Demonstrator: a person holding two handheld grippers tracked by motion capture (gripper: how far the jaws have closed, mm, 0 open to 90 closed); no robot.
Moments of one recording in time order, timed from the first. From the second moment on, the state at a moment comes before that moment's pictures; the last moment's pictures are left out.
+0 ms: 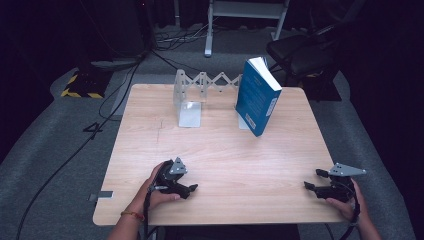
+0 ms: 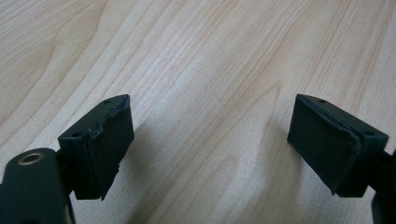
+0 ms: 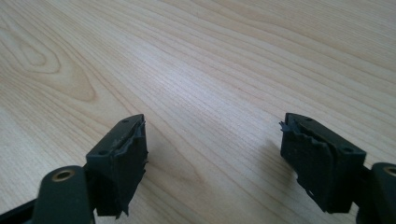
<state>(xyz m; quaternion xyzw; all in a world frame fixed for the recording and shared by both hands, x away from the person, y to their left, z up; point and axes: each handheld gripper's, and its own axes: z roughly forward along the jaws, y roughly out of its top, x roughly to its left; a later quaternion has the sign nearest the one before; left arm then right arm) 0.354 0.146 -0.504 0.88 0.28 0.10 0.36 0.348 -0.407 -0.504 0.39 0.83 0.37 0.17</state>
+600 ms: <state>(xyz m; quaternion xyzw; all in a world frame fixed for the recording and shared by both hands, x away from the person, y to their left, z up) 0.355 0.146 -0.504 0.88 0.28 0.10 0.36 0.348 -0.407 -0.504 0.39 0.83 0.37 0.17</state>
